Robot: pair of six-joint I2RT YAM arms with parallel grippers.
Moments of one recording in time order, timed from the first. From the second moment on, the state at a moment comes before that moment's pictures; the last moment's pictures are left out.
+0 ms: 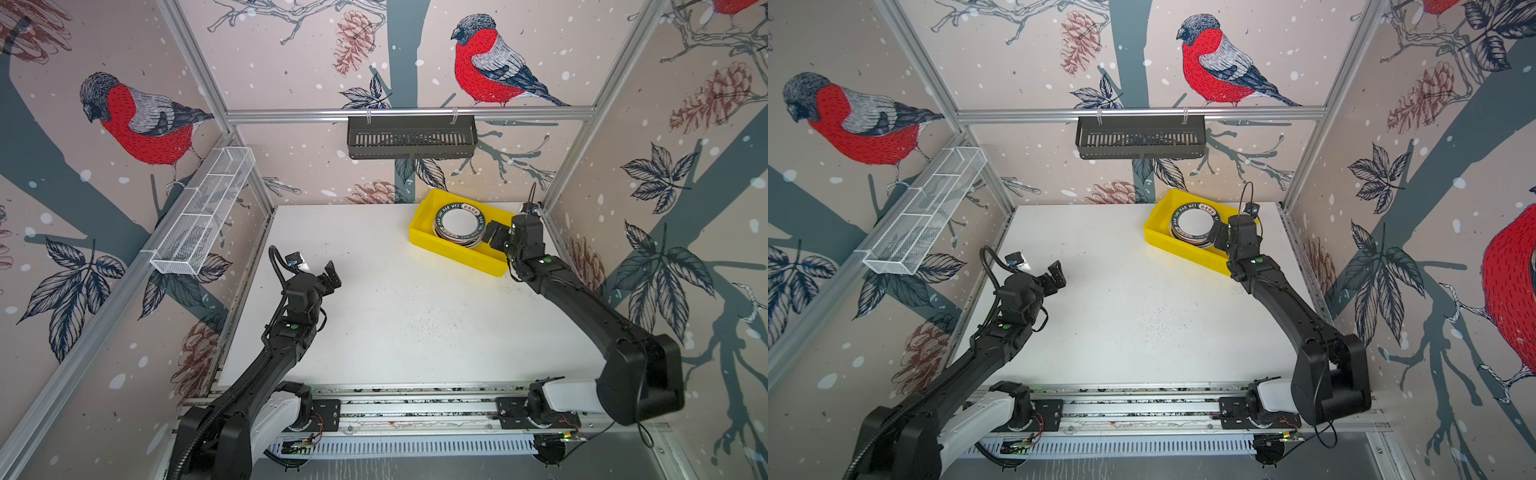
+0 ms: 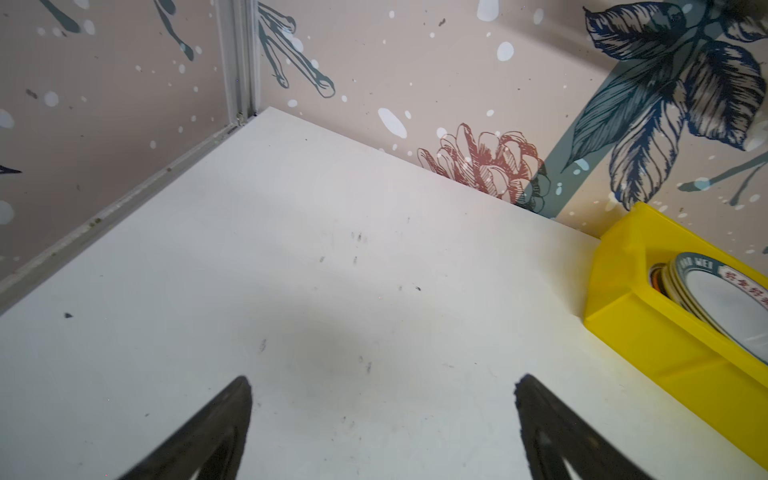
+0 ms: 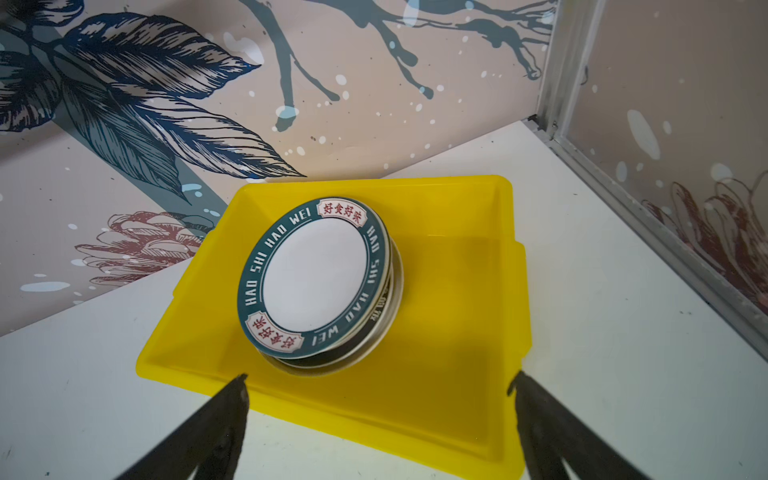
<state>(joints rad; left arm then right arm) -0.15 0.99 0.37 0.30 -0.27 -0.38 0.23 1.28 0.91 -0.07 0.27 0.44</state>
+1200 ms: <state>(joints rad) 0.00 1.37 0.27 0.85 -0.23 -0.20 0.12 1.16 0.23 0.78 0.64 0.25</state>
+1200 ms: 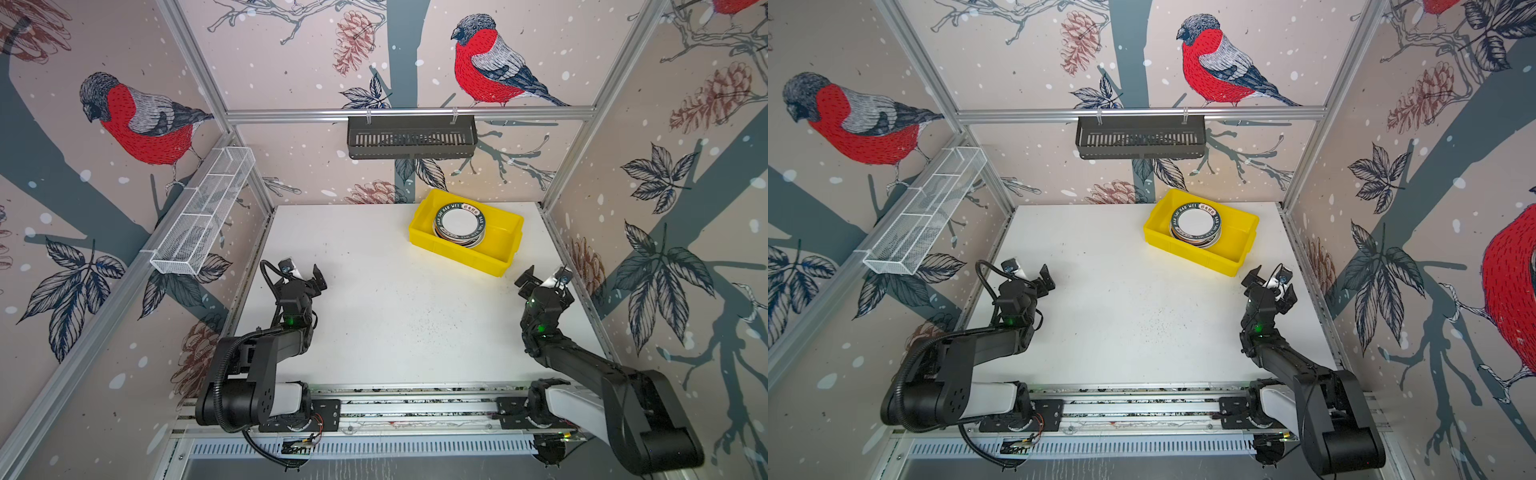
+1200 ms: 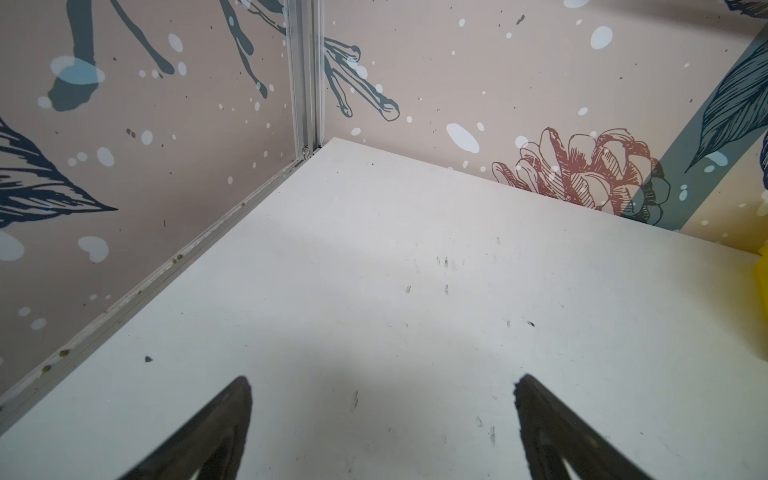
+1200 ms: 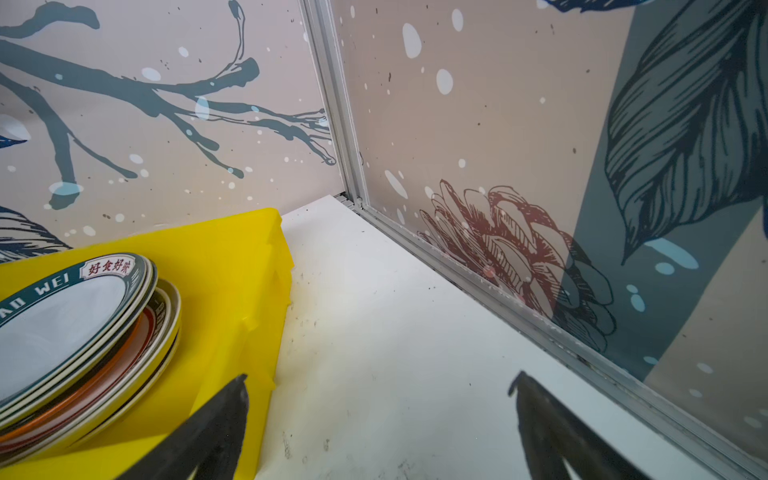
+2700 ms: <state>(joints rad) 0.03 1.54 0.23 1.15 0.01 -0.03 0.05 1.51 0.22 1.12 0.30 0.07</state>
